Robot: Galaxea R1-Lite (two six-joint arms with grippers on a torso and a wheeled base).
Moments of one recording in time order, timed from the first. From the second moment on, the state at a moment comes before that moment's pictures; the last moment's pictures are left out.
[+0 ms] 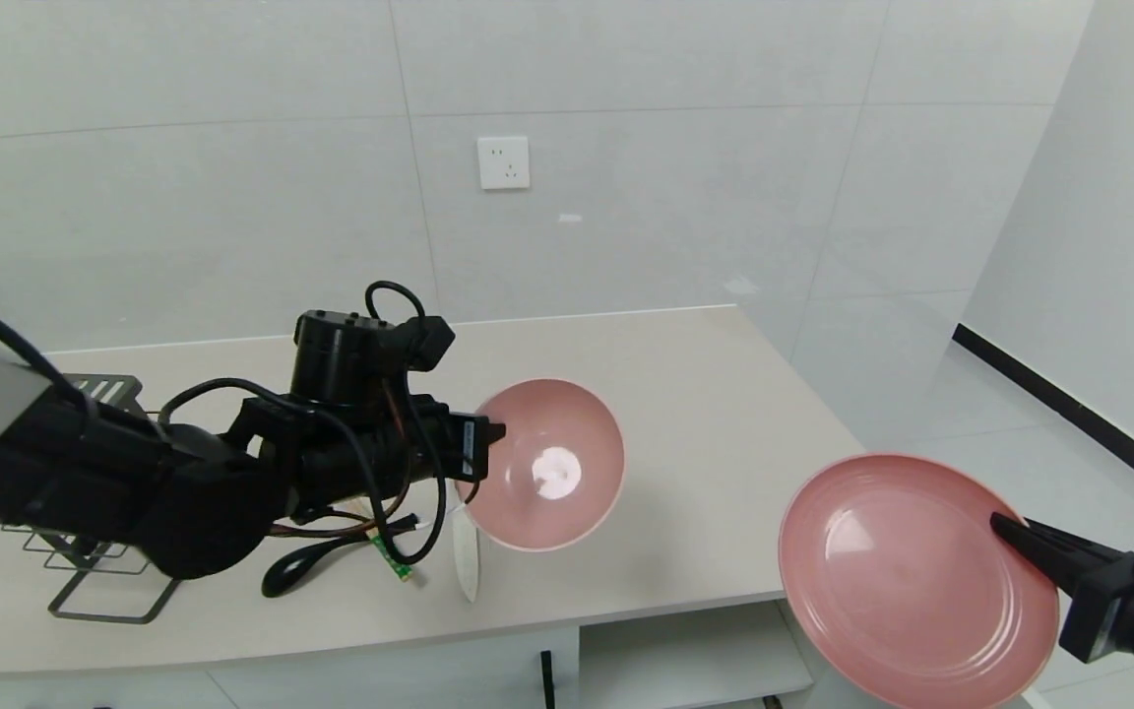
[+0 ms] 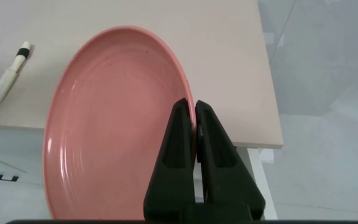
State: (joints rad) left arm -0.49 1.84 -0.82 -0.54 -0.16 -0.23; right arm 0.09 1.30 0.00 -0.99 0.17 0.02
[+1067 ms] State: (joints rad) left arm -0.35 1.34 -0.47 -0.66 -0.18 -0.26; right arm 0.11 1.12 0.00 -0.72 0.17 0.02
